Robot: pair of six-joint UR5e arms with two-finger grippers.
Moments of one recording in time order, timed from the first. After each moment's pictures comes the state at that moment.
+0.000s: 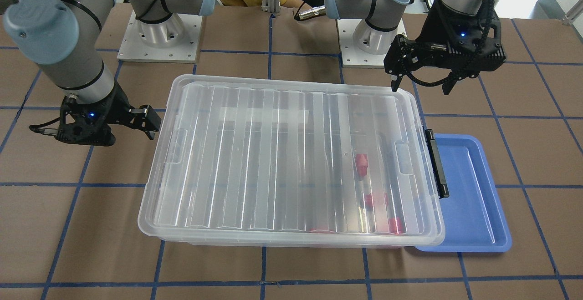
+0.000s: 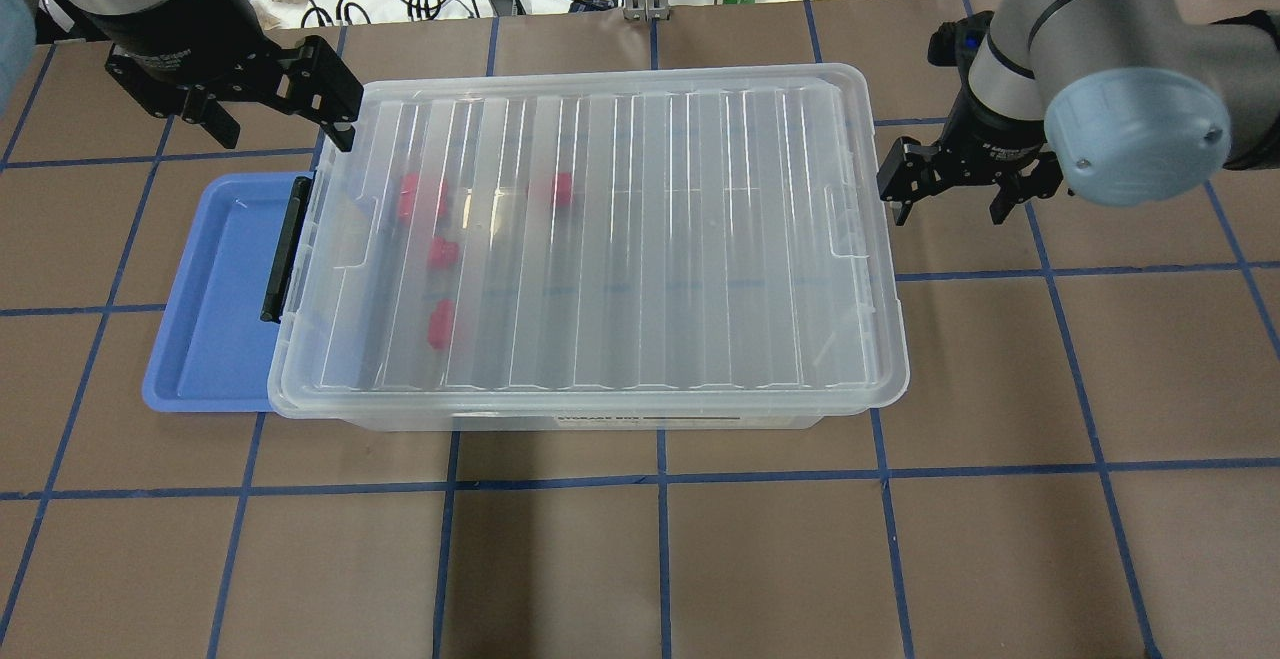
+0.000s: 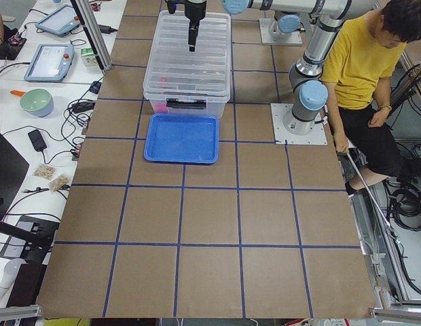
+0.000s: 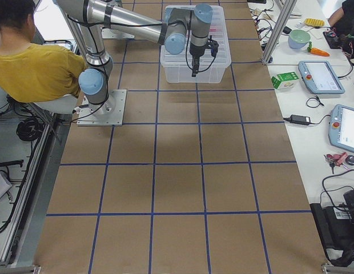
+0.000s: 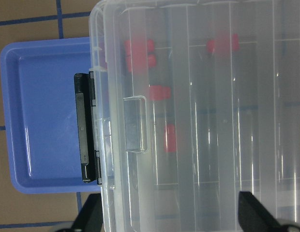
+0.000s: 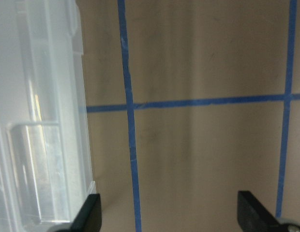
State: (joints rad) left arm -1.53 -1.56 -1.50 -1.56 1.59 0.12; right arm 1.49 -1.46 1.72 -1.80 -1.59 -0.03
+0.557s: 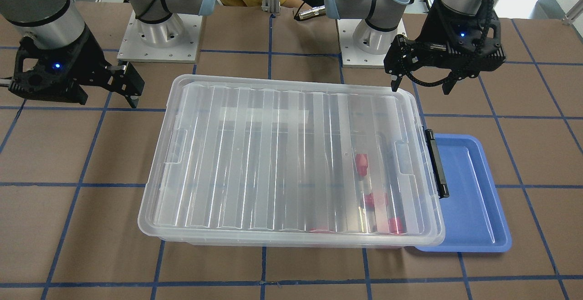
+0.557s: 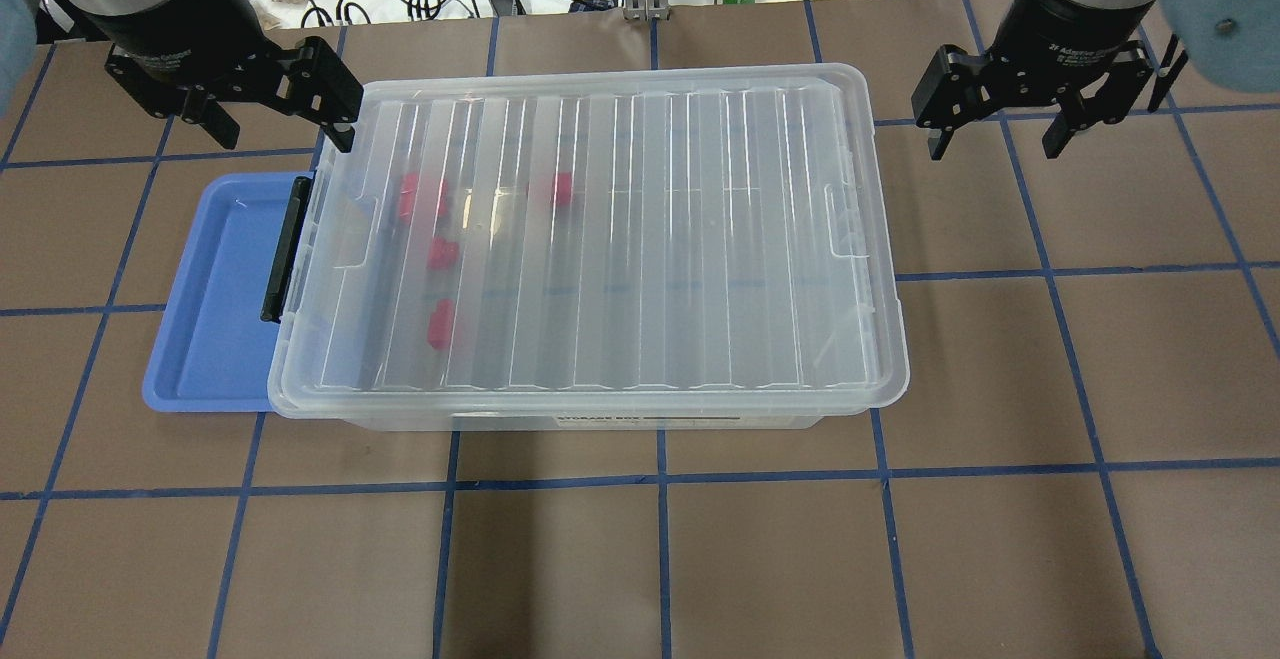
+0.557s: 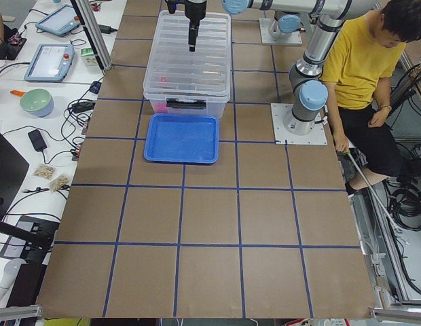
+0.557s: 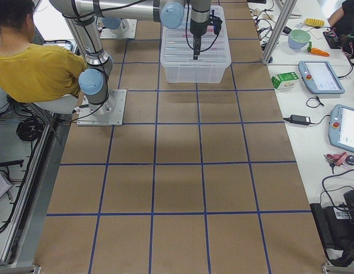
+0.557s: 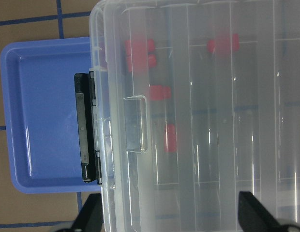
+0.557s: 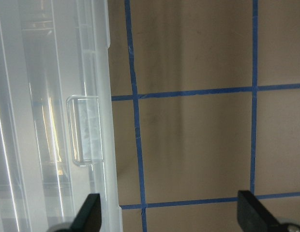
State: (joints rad) left arm -1.53 -1.56 -1.50 -1.56 1.60 0.12; right arm 1.50 -1.53 1.54 -1.55 -1.59 0.00
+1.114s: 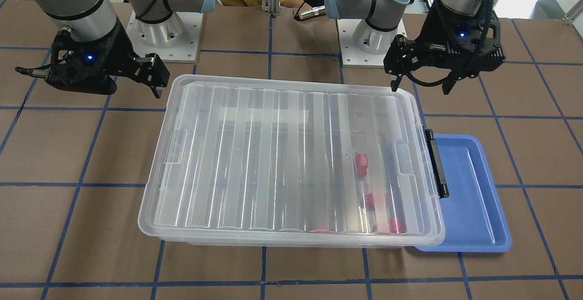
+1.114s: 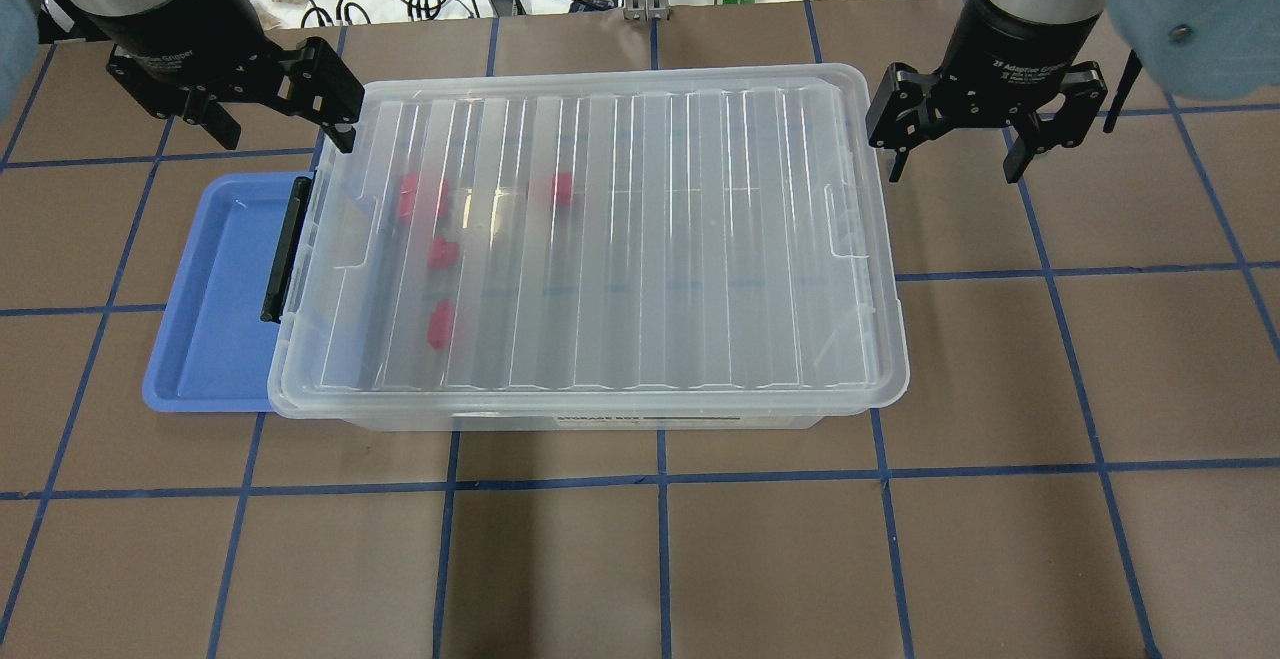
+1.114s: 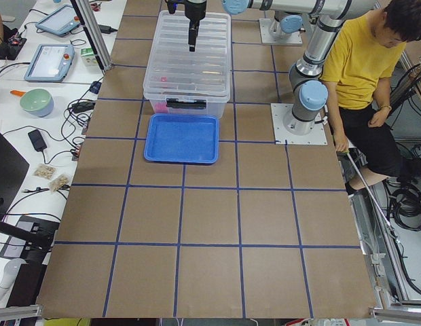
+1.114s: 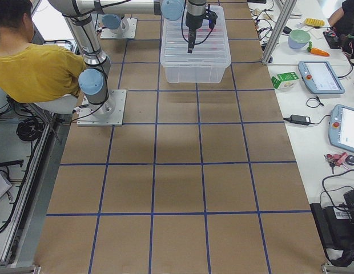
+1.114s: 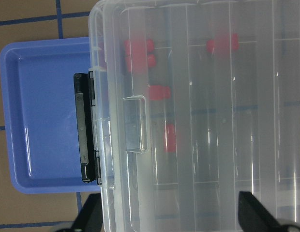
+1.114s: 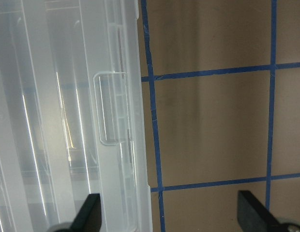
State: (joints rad) left arm -1.53 -1.56 -1.51 -1.56 1.60 0.12; right arm 1.57 -1.53 1.54 -1.51 -1.59 0.08
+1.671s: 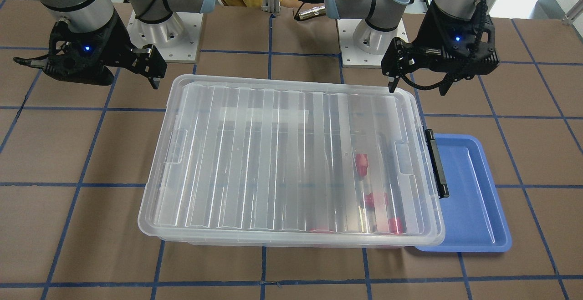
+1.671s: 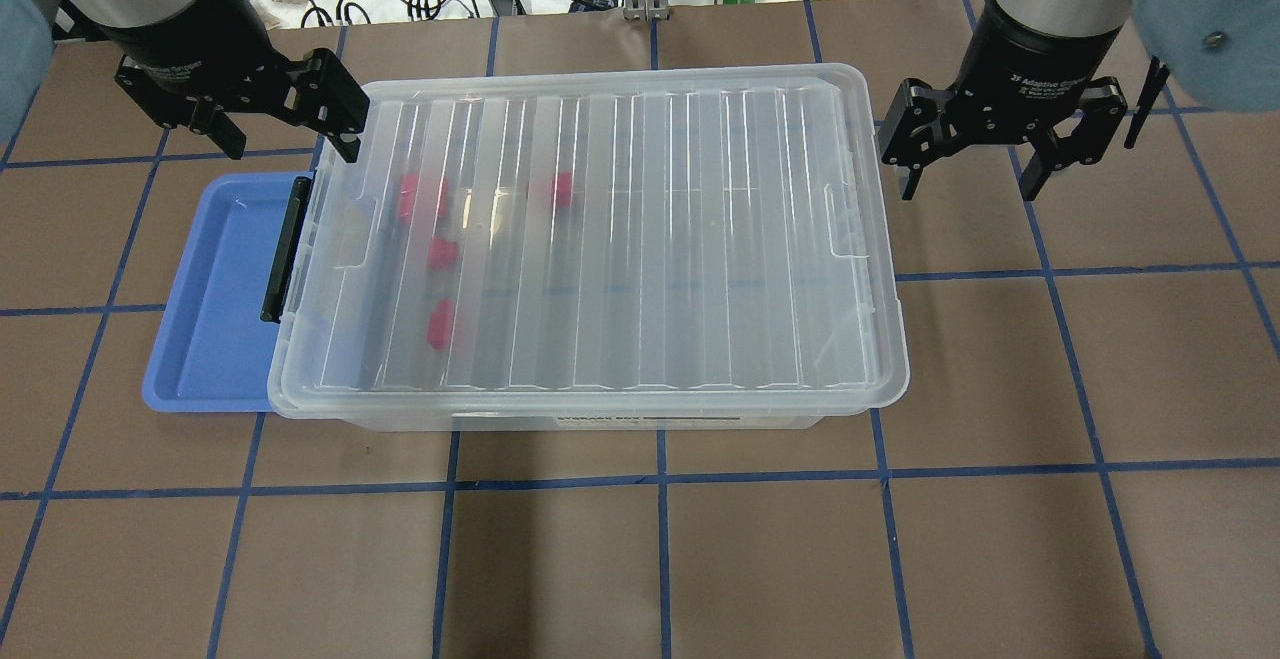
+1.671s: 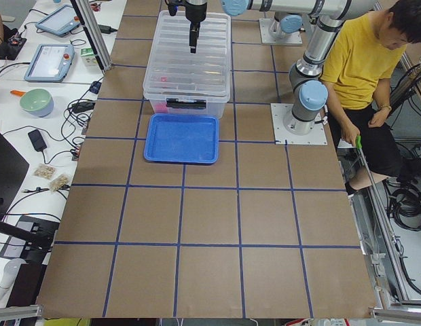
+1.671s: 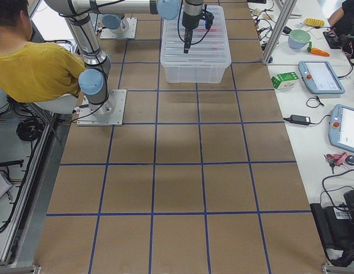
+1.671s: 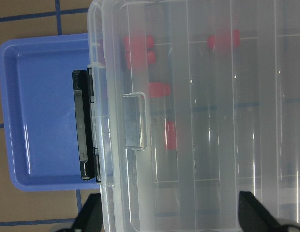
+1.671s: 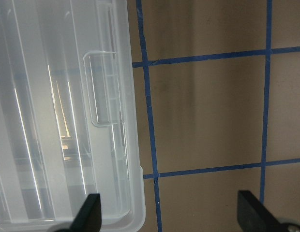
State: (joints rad) left arm -1.53 -1.56 -1.52 -1.56 1.60 0.11; right arm 1.56 -1.56 1.55 -1.47 -1.59 0.08
